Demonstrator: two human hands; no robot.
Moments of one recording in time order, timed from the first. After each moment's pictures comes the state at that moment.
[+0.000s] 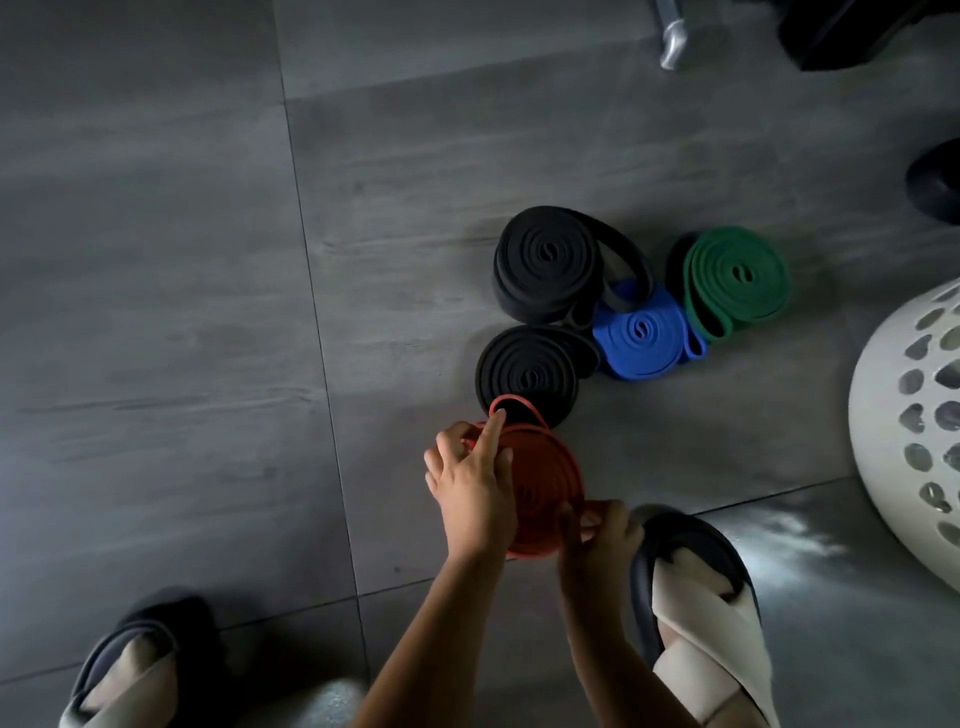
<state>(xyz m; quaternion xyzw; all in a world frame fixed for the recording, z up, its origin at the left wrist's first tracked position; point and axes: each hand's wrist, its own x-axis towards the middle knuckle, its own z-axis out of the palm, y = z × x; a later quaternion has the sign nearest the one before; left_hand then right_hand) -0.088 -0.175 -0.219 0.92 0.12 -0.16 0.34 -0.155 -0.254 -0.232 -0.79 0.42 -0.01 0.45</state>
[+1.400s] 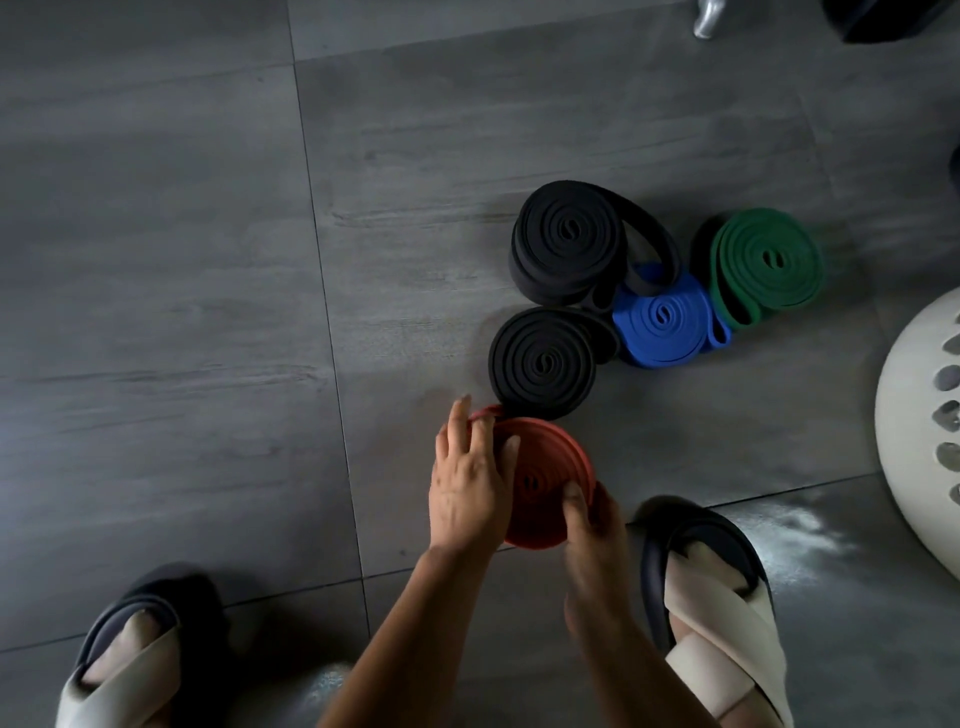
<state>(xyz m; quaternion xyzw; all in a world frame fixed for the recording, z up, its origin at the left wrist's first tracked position) -0.095 -0.154 -0.237 0.92 0.05 -0.20 0.33 -0.154 -0.250 -0.252 -0.63 0.47 0.03 0.62</state>
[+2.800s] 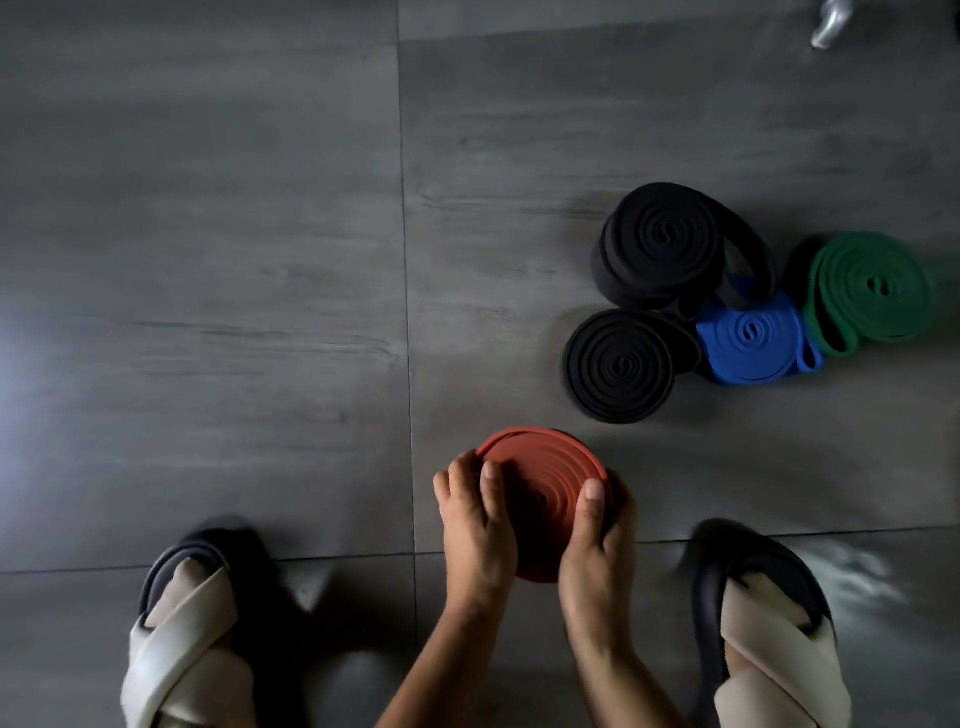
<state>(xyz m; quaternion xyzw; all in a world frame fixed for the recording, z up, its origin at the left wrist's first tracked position) -0.131 -0.120 -0.215 0.79 0.31 -0.12 0.52 -0.148 -0.192 -0.219 -0.74 0.38 0.00 0.56</state>
